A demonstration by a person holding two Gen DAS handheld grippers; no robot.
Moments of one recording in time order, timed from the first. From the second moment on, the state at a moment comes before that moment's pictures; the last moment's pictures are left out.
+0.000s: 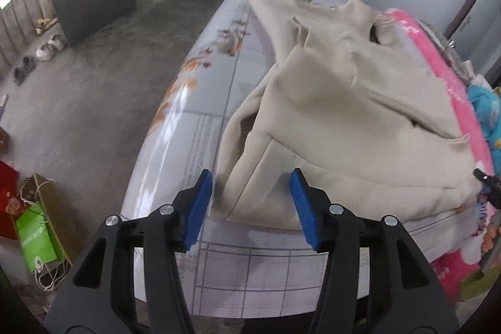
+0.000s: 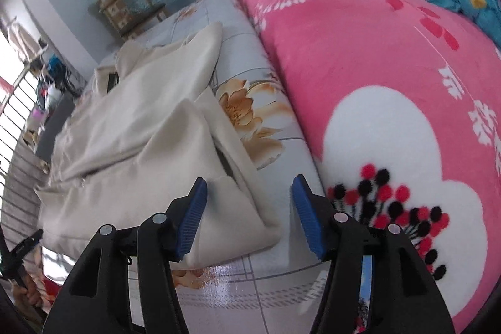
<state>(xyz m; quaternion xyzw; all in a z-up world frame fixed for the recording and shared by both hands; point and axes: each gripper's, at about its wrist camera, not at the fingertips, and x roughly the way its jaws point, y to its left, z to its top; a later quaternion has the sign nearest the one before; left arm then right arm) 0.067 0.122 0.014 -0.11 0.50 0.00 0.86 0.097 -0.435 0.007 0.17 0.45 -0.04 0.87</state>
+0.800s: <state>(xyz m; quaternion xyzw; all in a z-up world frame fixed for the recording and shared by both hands) 0.027 0.105 0.052 0.01 0.44 -0.01 0.90 0.067 -0.399 0.039 0.09 0.45 -0.04 0.89</state>
